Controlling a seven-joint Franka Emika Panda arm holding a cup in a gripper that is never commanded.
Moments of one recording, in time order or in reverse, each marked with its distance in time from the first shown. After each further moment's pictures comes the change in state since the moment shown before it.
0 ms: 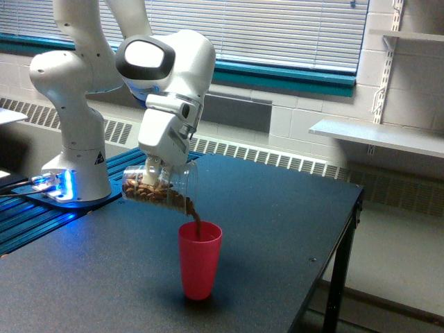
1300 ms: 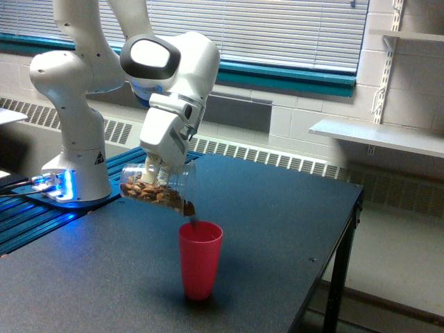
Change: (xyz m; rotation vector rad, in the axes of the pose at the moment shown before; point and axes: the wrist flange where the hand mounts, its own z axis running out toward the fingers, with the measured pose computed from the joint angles) arm -0.002 -0.003 -0.001 -0.050 -0.014 -0.029
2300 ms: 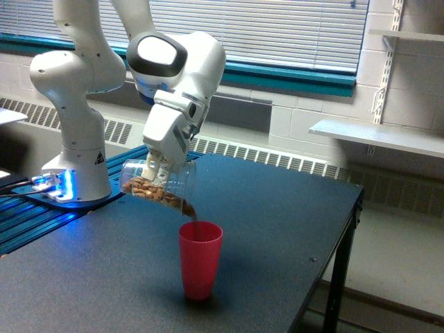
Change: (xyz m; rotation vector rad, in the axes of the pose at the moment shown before) arm 0.003 -0.002 -0.005 -0.051 -0.010 -0.020
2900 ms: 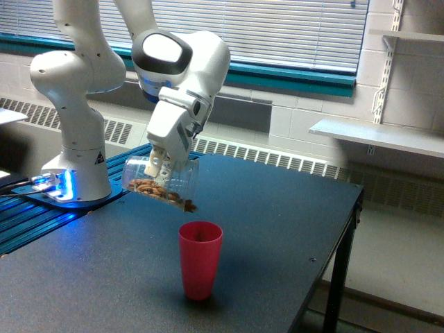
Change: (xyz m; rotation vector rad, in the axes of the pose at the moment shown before) arm 0.006 -0.003 -0.007 -0.028 0.004 -0.011
